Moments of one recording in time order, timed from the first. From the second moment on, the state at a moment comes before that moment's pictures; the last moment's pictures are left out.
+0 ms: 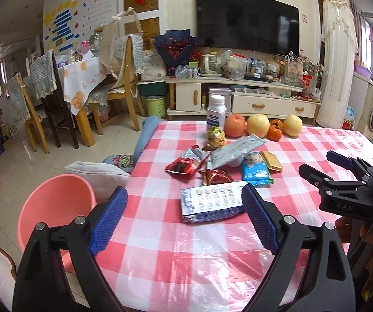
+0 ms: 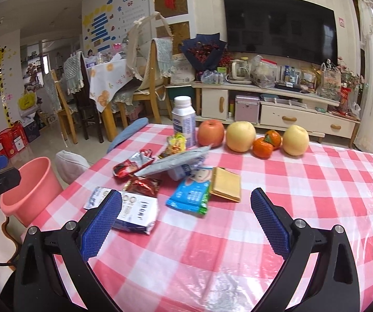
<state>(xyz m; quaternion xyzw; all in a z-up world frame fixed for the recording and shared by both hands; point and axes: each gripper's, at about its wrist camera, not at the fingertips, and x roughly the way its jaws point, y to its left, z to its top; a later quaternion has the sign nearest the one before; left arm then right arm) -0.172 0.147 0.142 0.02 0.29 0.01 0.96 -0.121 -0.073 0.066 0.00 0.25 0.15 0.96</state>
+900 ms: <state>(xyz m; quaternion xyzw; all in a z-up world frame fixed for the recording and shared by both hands) -0.031 0.125 0.097 0.03 0.37 -0.03 0.93 -0.045 -0.155 0.028 0.09 0.34 0.15 0.92</state>
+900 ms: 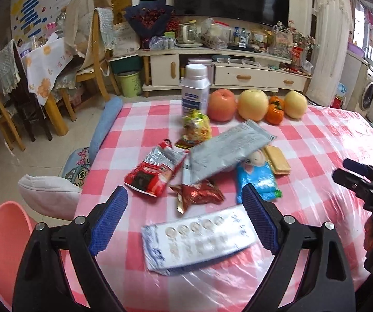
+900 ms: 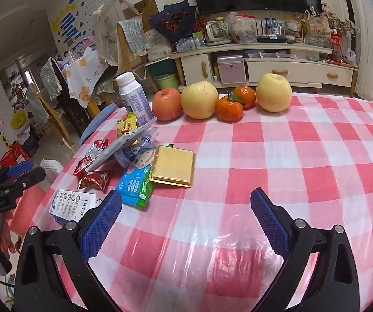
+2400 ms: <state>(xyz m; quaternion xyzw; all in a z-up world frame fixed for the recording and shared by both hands) 0.106 0.165 0.011 0.04 0.47 -0.11 0.88 0.042 -0.116 -0.022 0.09 0.40 0.20 0.89</state>
